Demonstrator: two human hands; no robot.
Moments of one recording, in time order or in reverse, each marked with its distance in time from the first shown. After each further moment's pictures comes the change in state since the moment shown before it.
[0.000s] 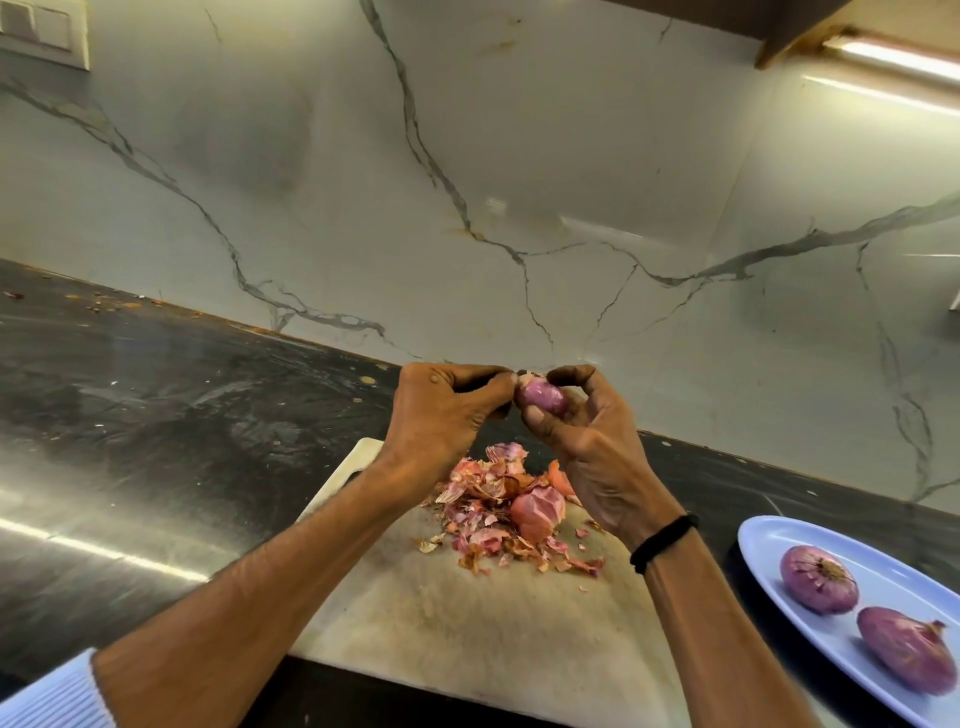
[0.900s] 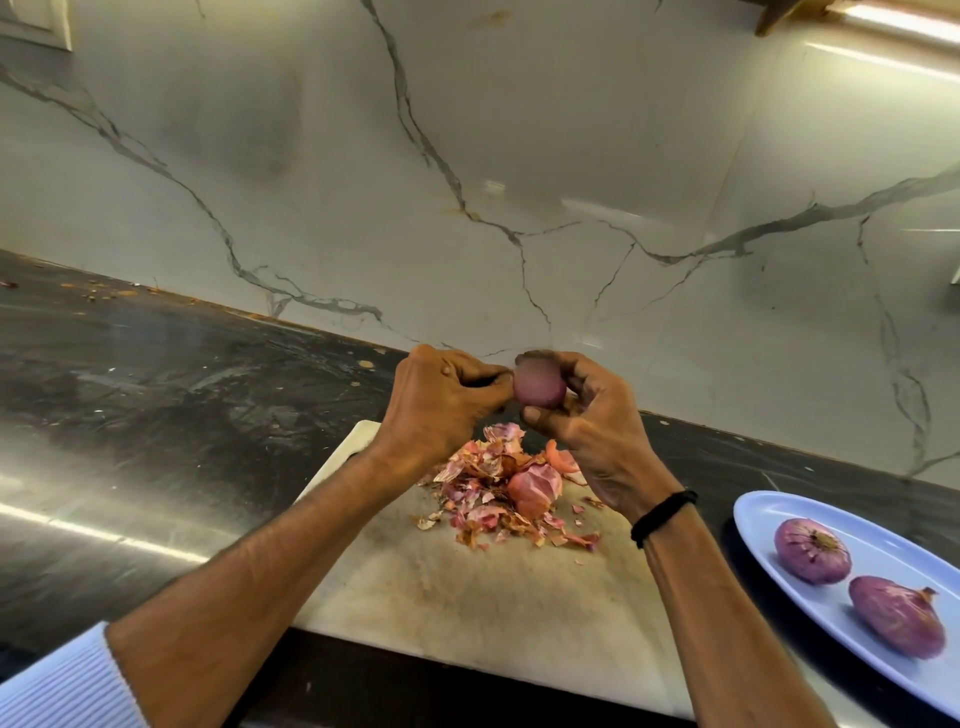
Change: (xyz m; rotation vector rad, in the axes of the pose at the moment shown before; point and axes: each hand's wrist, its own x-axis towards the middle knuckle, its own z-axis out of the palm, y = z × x) left_hand 0.003 -0.011 -0.003 0.366 -0.031 0.140; right_hand -0.005 -0.002 -0.005 -0.310 0.000 -0.074
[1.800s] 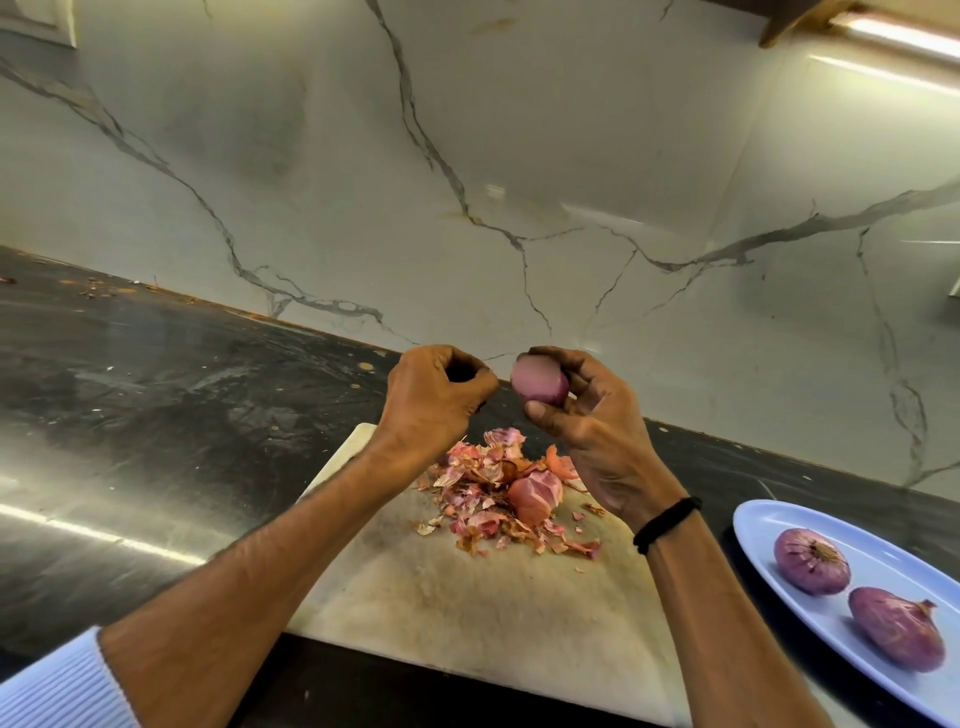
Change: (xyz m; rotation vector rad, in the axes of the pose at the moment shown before) left_hand 0.005 -0.001 -0.001 -0.021 0.038 -0.191; right_hand 0.003 0.000 -0.001 0.123 -0.006 0.001
